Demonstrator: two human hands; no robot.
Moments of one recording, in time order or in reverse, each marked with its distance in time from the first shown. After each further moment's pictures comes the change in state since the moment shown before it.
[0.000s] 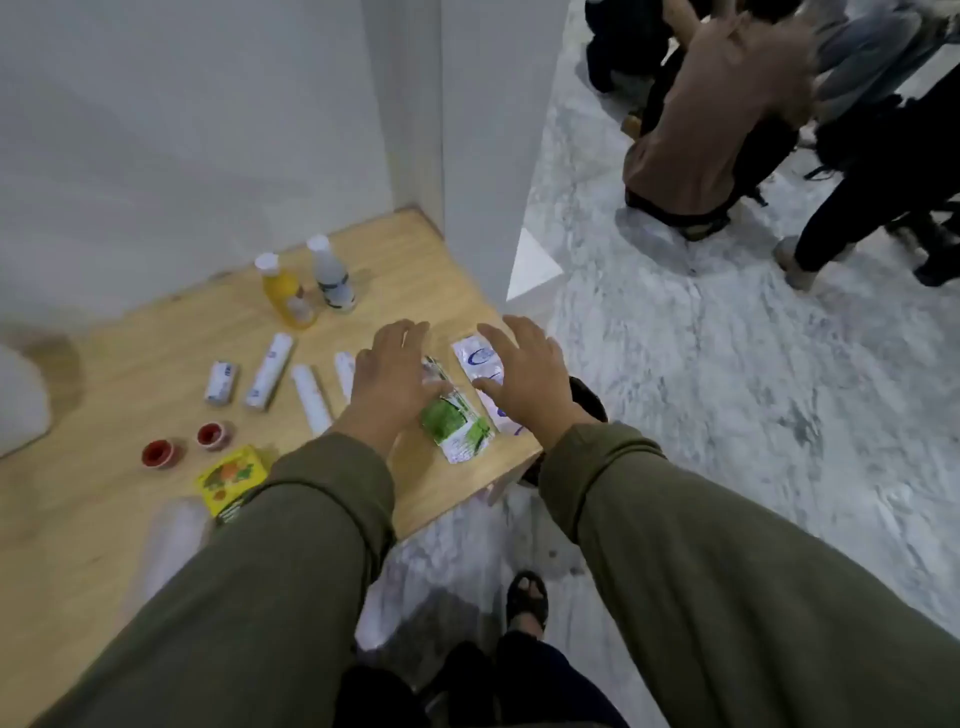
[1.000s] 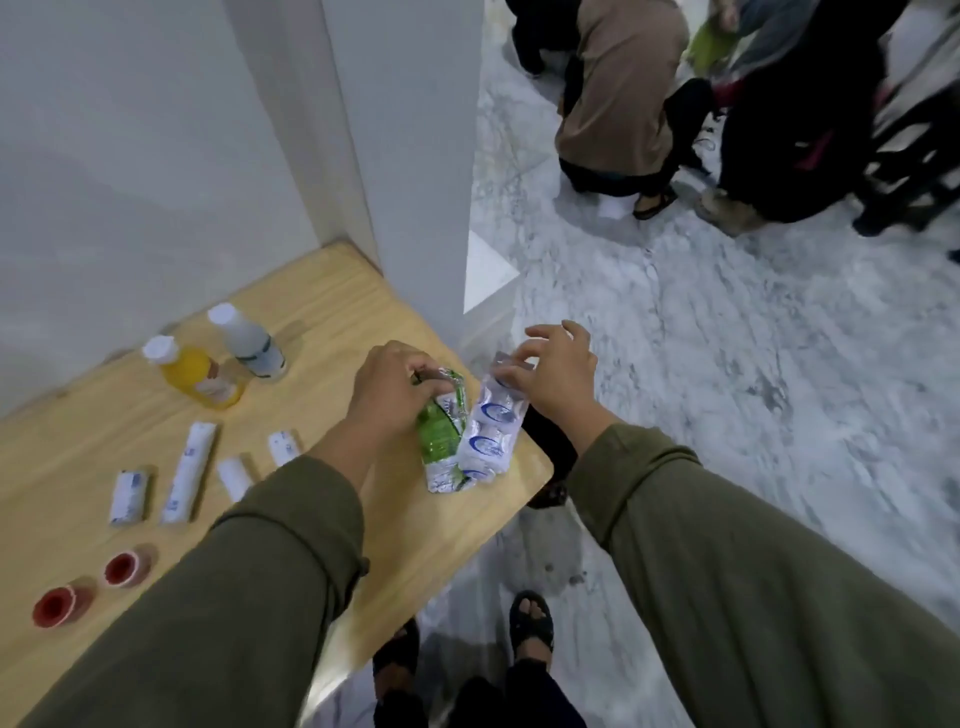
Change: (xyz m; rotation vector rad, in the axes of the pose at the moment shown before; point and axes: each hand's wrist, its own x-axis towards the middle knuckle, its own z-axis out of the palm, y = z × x) left_hand 0.089 0.011 0.031 -0.315 -0.003 0.018; right_hand 0.056 0.073 -0.001 0.386 0.114 0.401
